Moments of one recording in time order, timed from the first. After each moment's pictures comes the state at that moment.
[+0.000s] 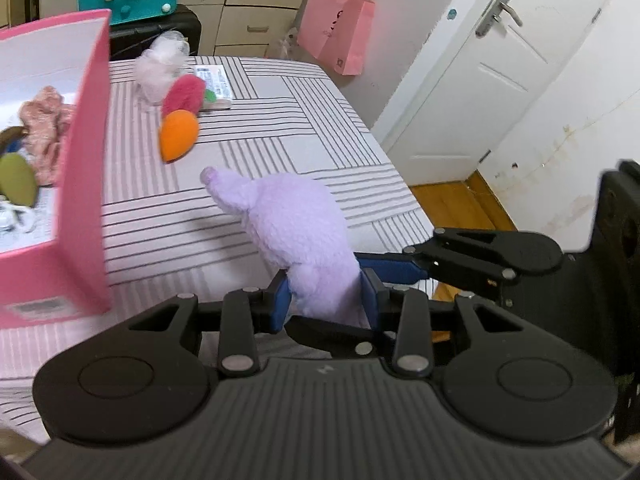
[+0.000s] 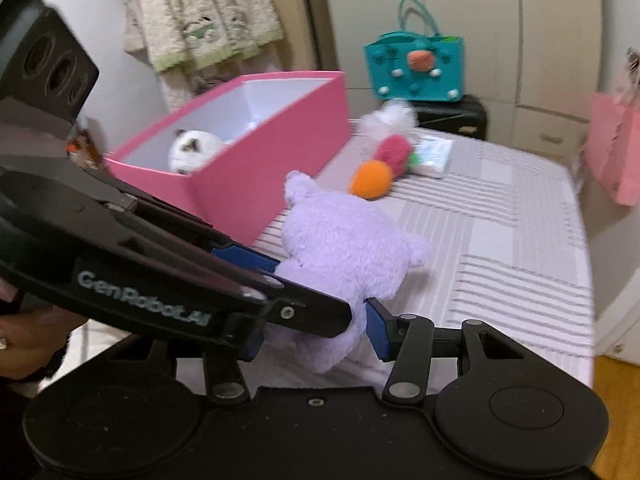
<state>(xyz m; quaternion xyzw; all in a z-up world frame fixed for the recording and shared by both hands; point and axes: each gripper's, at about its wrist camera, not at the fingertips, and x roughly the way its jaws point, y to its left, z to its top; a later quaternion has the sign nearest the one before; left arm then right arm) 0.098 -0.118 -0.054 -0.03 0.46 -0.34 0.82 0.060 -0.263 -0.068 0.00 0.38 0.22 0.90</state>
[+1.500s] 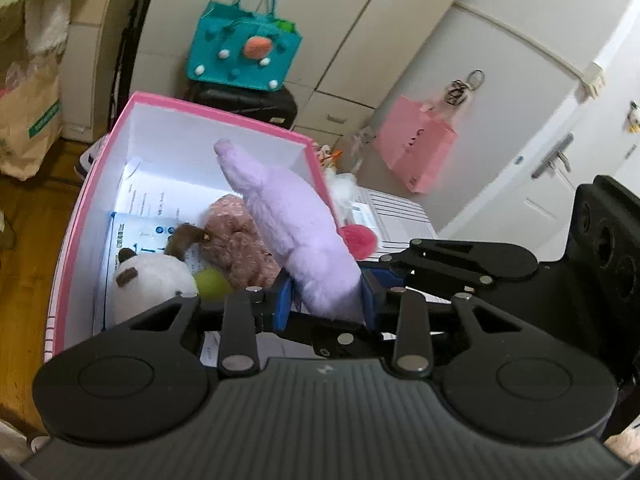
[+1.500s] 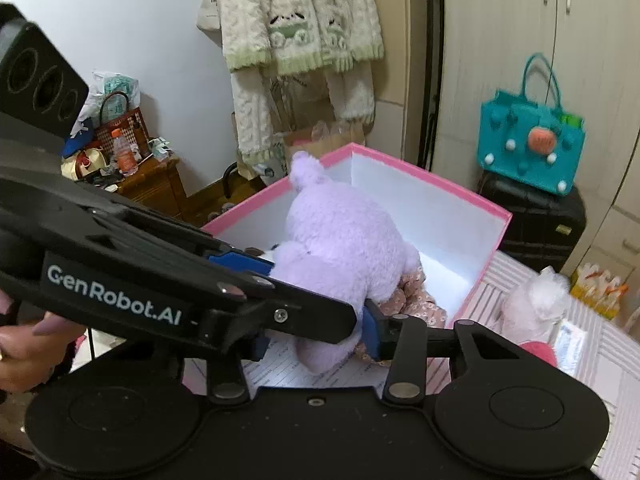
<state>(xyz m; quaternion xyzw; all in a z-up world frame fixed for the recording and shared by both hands) 0.211 0.060 -0.008 -0.15 0.40 -0.27 0.86 0.207 -0.099 -0.012 -0.09 0.36 0.31 0.87</state>
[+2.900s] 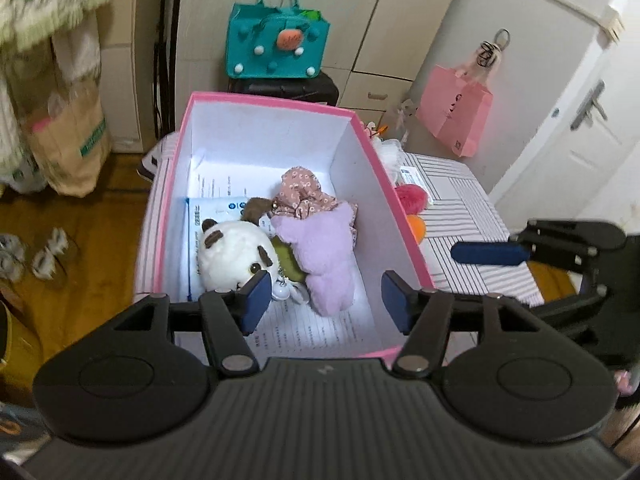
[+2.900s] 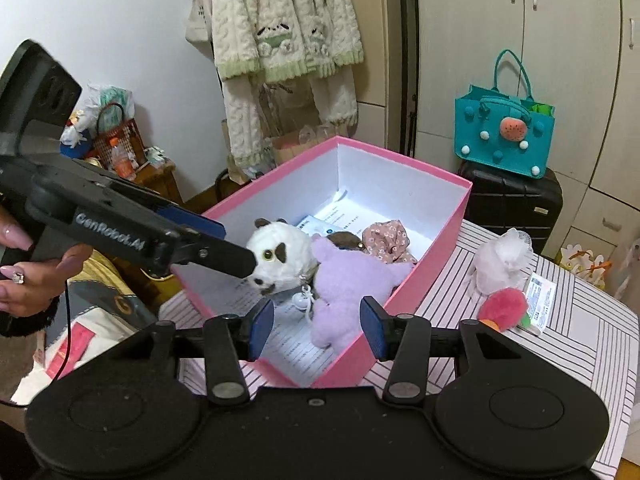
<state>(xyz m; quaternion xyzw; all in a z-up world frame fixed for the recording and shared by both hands) 0.176 0.085 0.002 -0.05 0.42 -0.22 0.88 0.140 -0.134 0.009 -0.07 0.35 0.29 0.89</state>
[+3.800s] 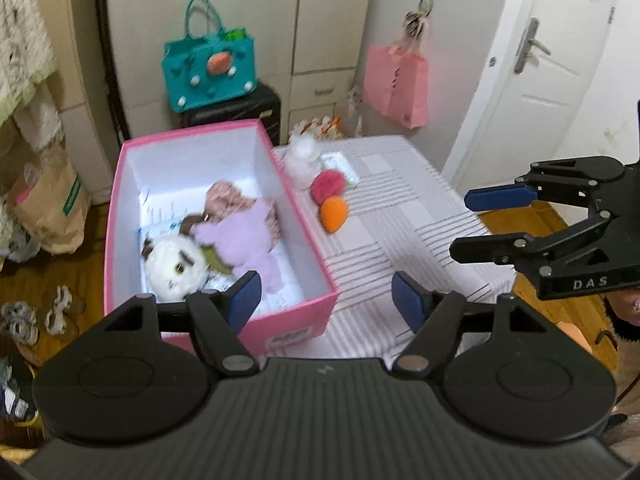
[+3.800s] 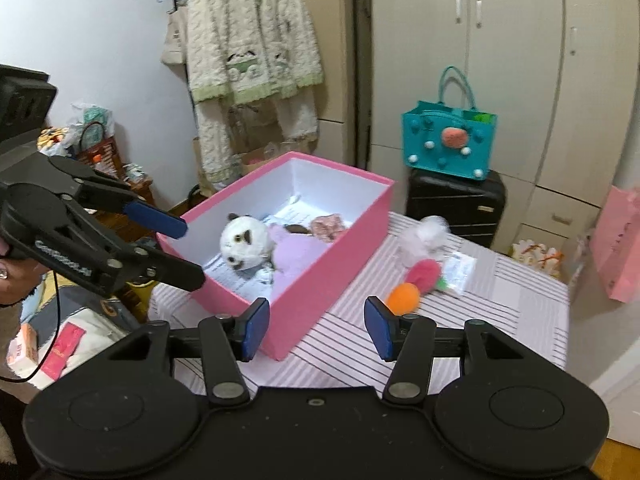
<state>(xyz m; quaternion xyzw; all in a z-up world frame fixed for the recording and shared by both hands) 0.098 0.018 0.050 0.05 0.39 -0.27 0.88 0.070 -0.214 0.048 -0.07 0.33 0.23 0.91</state>
